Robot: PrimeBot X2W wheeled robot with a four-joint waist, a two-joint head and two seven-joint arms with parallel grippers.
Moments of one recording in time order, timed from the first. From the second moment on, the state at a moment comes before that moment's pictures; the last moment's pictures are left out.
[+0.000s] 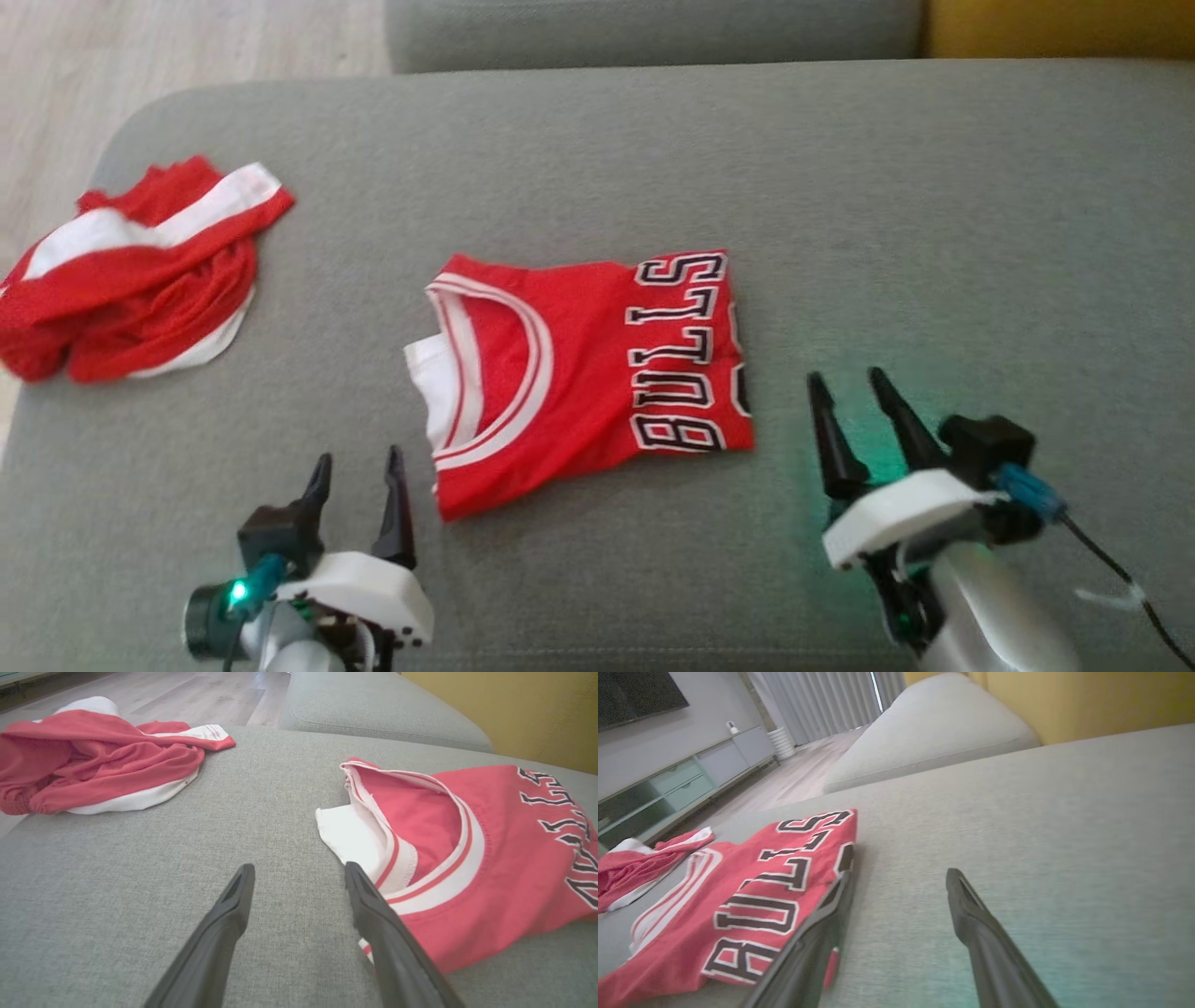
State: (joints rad) left arm -0.03 0.04 -0.20 0.39 -0.21 0.11 -0.25; right arm -0.23 -0.06 0.22 0.60 0.32 0.12 -0.25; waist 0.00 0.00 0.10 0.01
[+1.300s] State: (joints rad) left arm -0.11 0.04 -0.24 0.39 -0.18 0.07 -0.25; right arm -0.50 -0.06 0.46 0.92 0.51 0.12 -0.24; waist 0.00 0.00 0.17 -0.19
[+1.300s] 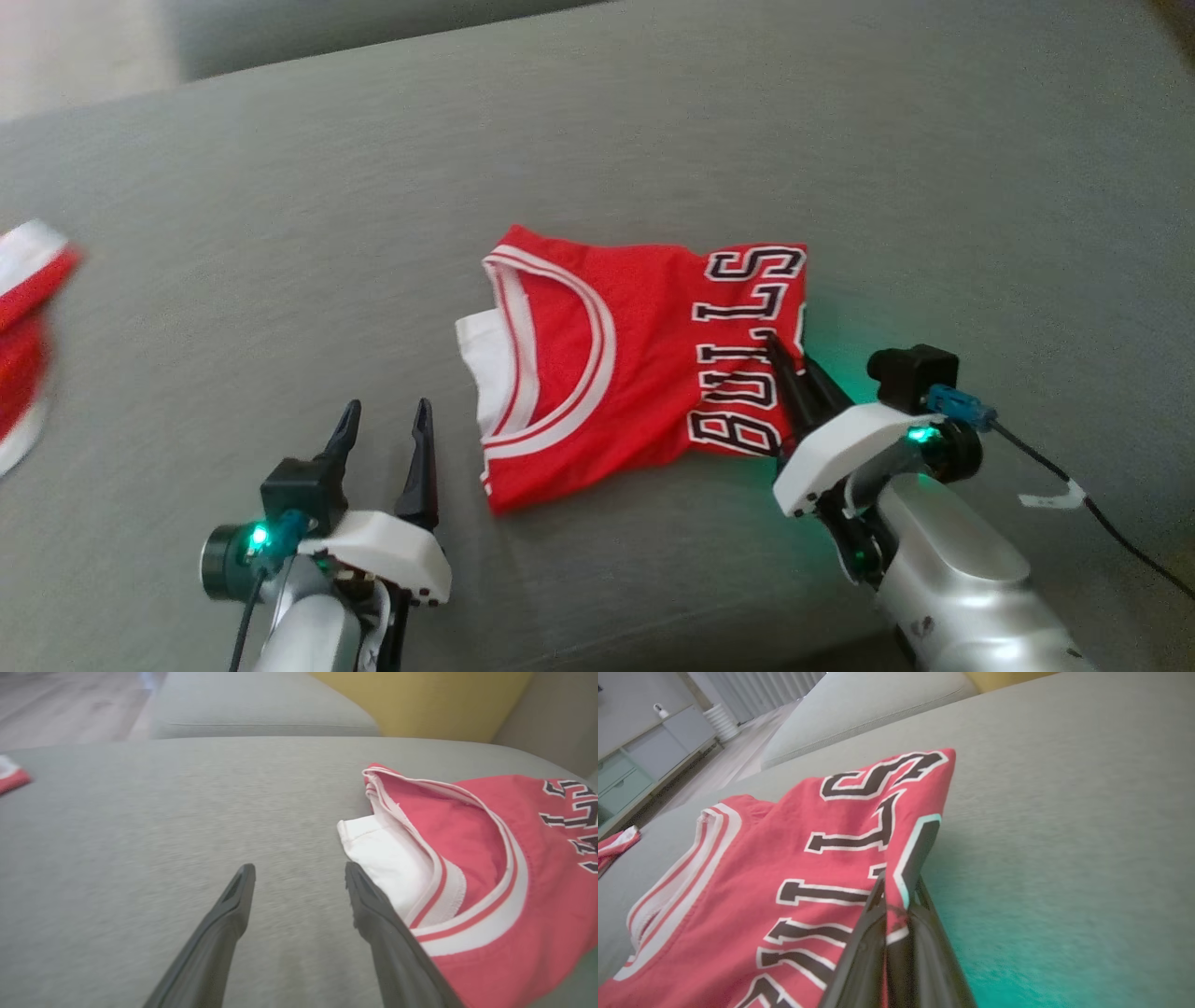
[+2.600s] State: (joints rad) left arm -0.21 0.04 -0.22 0.36 -0.10 0.02 -0.26; right arm -1.02 -0.39 -0.09 1.25 0.03 0.12 -0.25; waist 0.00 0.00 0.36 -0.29
